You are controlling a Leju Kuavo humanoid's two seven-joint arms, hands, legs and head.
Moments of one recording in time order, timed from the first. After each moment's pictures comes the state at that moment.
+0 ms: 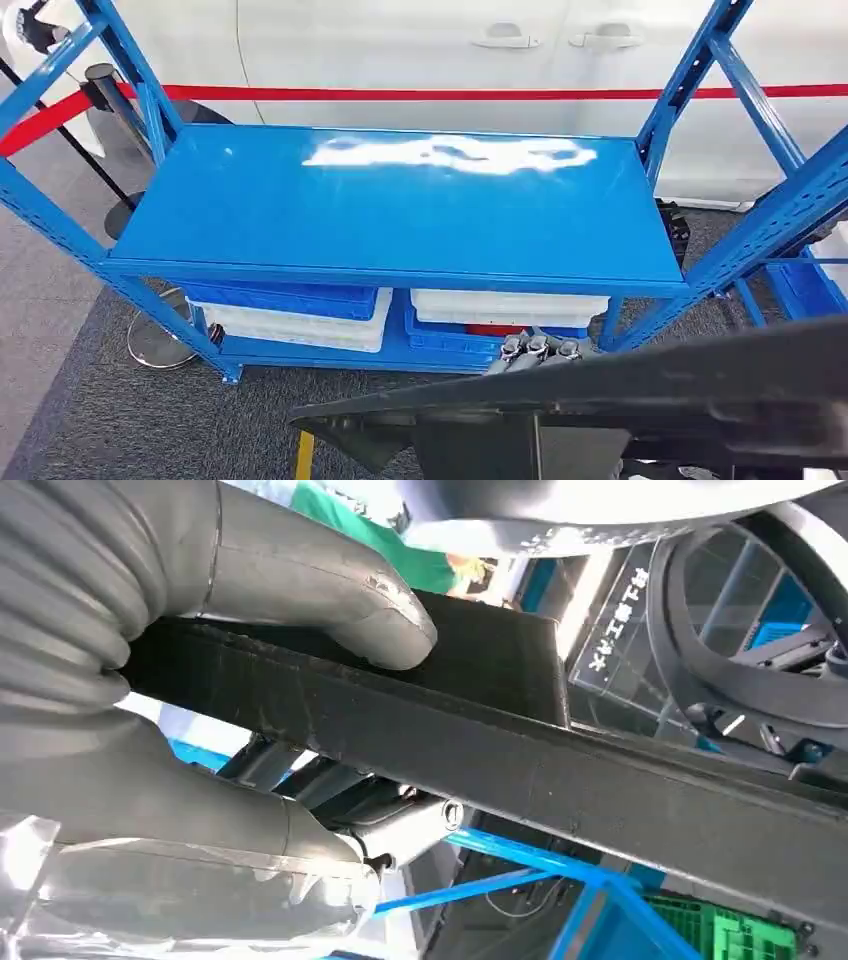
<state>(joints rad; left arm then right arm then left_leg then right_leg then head) -0.05 -0.02 1.01 -0.22 -0.59 -0.08 -0.35 -0.13 -0.10 0.48 -1.98 -0.22 0.51 -0.69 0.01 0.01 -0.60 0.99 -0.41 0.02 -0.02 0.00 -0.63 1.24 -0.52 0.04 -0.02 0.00</state>
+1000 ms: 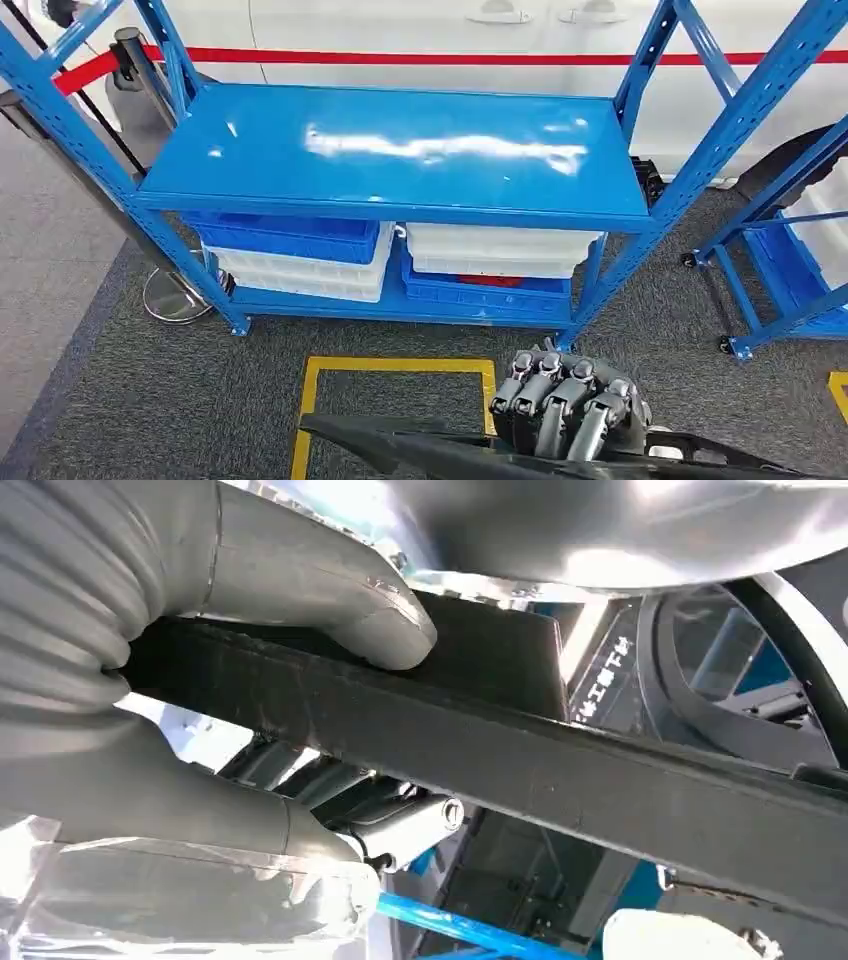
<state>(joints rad) -0.06 -0.03 1.00 -0.22 -0.66 -0.08 -0.33 -0.10 -0.09 0.42 -2.01 -0.19 0.60 -0.69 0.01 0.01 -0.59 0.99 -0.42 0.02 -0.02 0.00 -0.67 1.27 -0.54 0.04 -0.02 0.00</state>
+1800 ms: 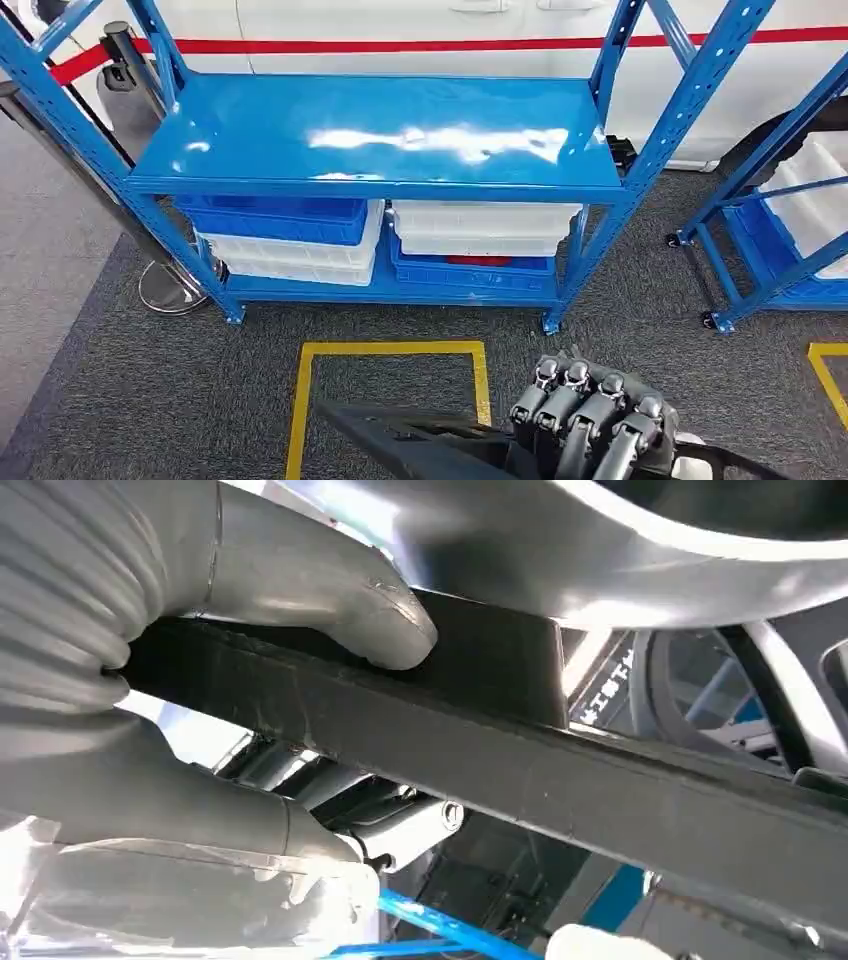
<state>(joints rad) -0.06 -0.03 0.99 -0.22 -0.73 -0.06 -0.33 -0.08 -0.07 0.34 -2.07 -0.13 0.66 -0.69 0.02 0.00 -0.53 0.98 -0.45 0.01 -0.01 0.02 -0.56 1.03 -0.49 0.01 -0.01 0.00</state>
